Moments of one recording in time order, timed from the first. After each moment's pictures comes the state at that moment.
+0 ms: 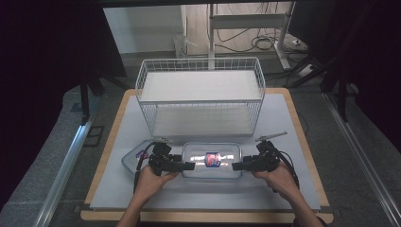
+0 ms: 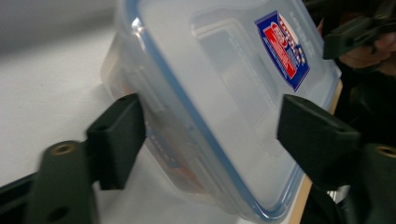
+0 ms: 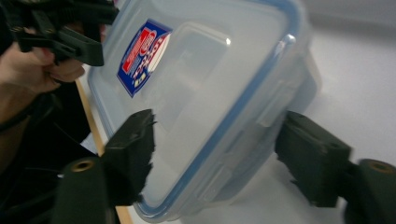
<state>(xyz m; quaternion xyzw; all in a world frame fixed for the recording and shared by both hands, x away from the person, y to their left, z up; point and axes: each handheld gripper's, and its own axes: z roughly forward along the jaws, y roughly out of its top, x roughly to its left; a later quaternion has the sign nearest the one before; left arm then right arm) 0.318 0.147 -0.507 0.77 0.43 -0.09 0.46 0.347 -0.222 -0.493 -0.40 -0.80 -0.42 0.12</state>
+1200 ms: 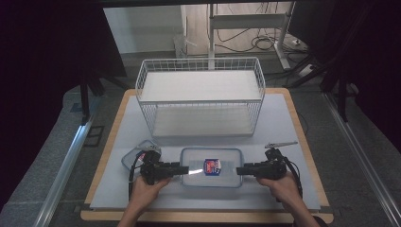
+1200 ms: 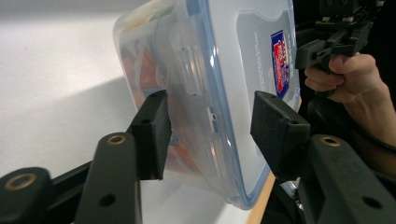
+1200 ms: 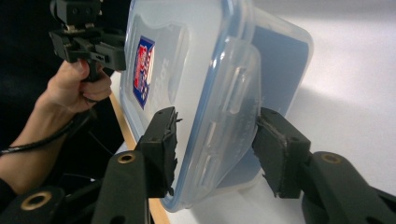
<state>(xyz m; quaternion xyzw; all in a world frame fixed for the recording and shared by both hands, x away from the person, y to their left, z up) 0.292 0.168 -0.517 0.72 0.44 -0.13 0.52 0.323 -0.241 -0.497 -0.41 -0.76 -0.47 0.16</state>
